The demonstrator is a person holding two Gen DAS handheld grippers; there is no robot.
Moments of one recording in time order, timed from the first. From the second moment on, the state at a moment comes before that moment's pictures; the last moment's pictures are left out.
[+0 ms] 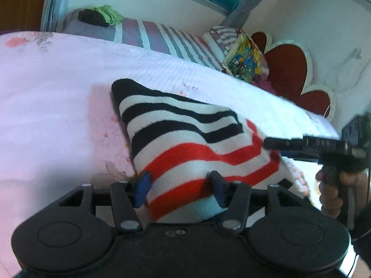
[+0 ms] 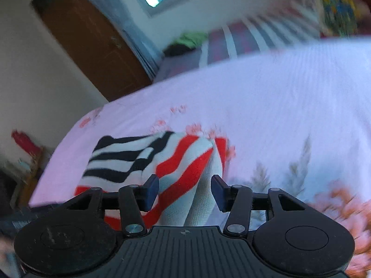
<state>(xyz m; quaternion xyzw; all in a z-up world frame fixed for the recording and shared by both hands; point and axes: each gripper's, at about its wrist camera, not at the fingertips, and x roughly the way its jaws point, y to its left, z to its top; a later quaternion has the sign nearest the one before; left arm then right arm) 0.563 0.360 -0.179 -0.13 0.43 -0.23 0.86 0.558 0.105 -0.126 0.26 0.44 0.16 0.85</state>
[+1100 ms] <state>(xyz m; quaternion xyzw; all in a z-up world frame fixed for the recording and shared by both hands) 0.495 0.348 -0.185 -0.12 0.42 -0.18 0.88 0.453 0.152 -0.127 -0.01 0.40 0.20 0.90</state>
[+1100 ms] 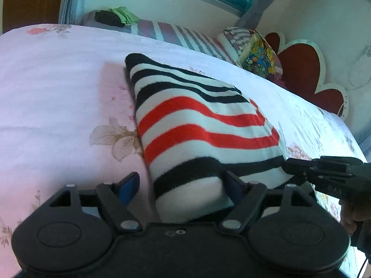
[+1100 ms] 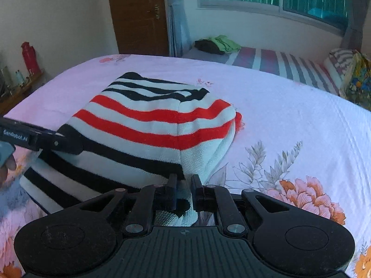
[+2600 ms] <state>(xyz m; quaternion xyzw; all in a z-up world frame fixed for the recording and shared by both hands) 0.423 0.331 -0.176 -0.06 0.42 -0.10 0.90 0.401 0.152 -0.128 0.03 0.44 0.16 0.88</state>
